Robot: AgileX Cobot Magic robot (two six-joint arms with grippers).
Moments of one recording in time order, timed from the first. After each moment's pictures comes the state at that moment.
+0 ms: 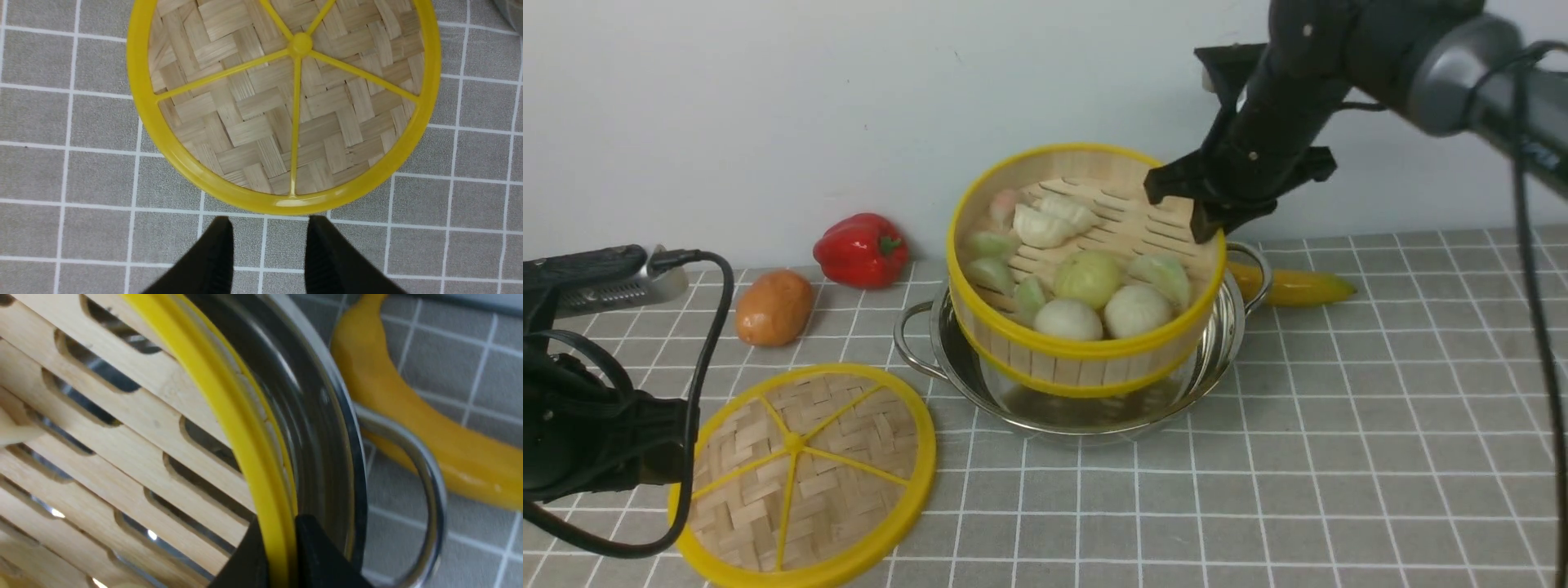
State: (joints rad) right arm 0.37 2.26 -2.19 0.09 1.25 0.23; left arm 0.15 1.24 -0.88 -0.21 0.94 0.17
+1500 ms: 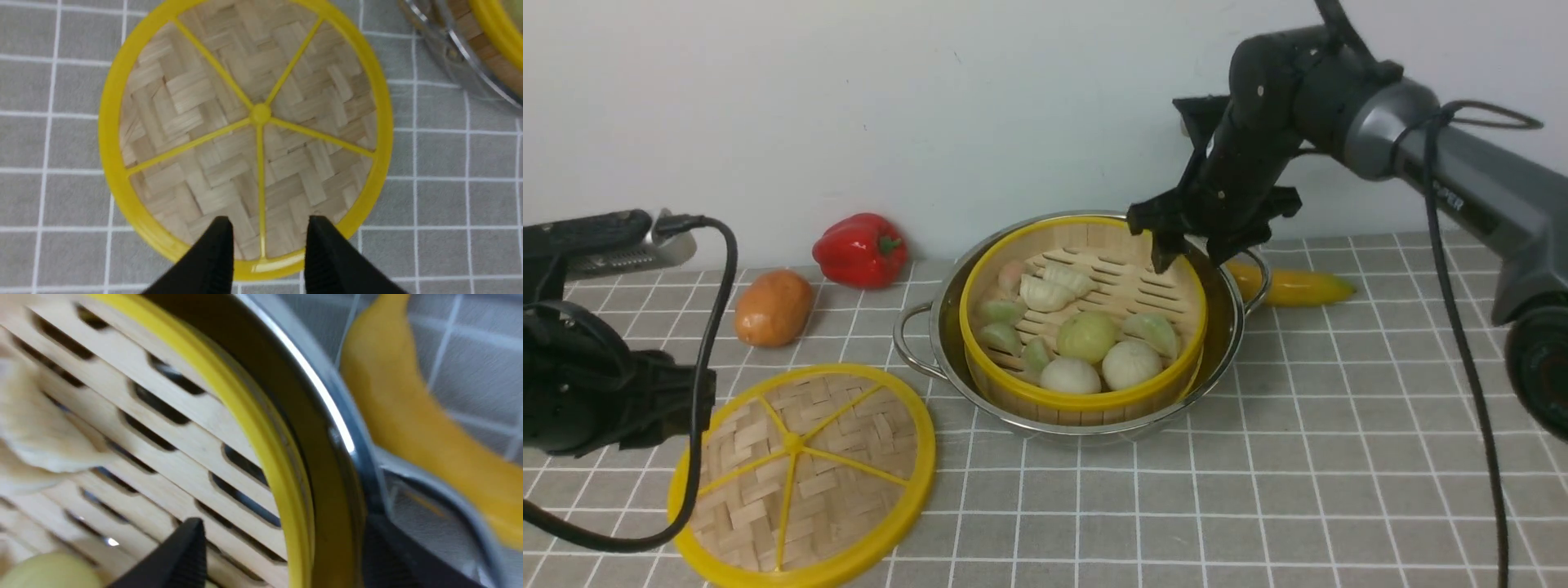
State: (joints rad) right arm 0.37 2.38 -2.29 0.08 1.24 0.24; left arm 0.15 1.24 -0.87 -0.36 0.80 0.33
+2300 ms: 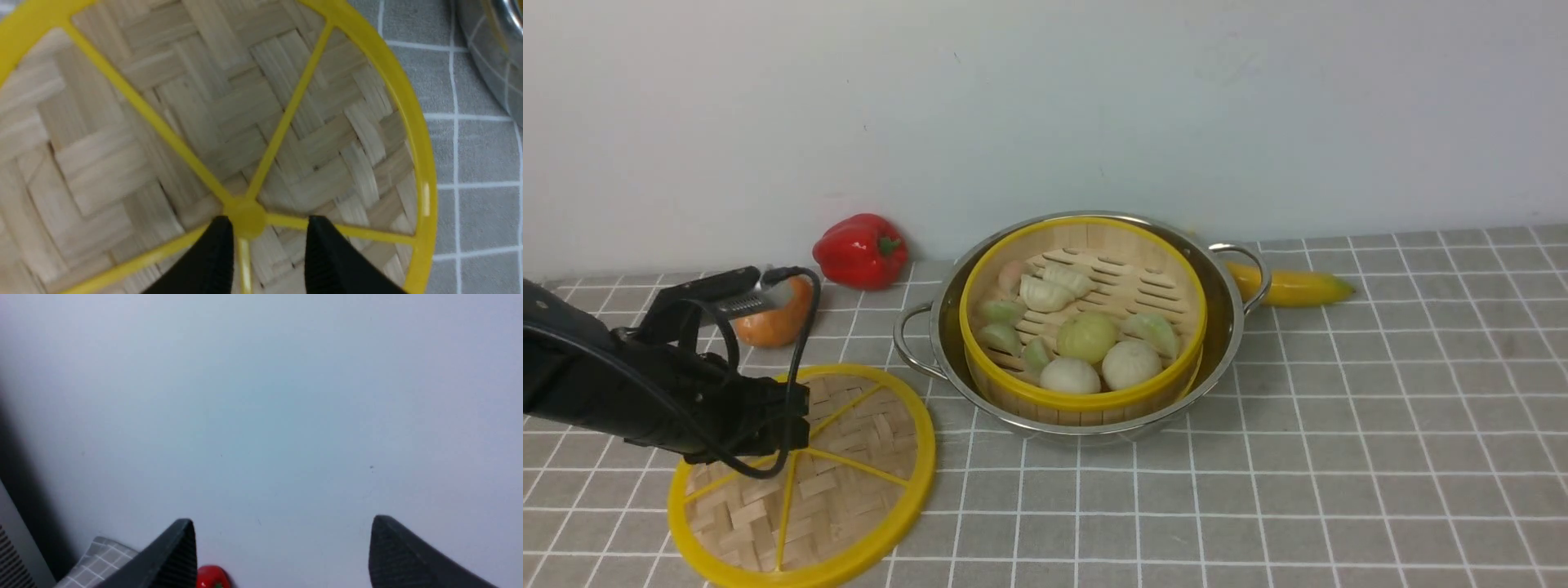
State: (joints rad) right arm 0.37 1.34 -2.28 0.17 1.23 0.10; left arm 0.15 1.70 -0.90 -0.71 0.59 0.69
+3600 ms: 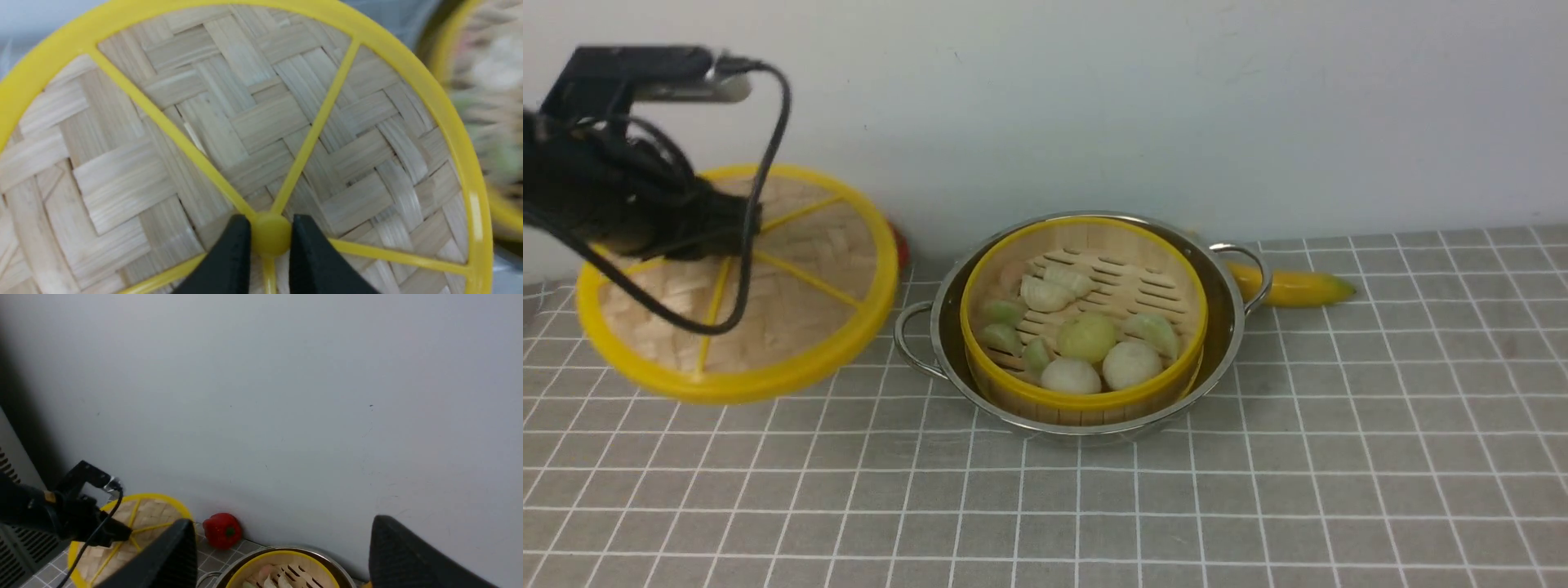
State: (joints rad) right arm 0.37 1.07 -1.95 0.17 1.23 0.12; left arm 0.01 1.55 -1.34 -0.27 0.79 0.36
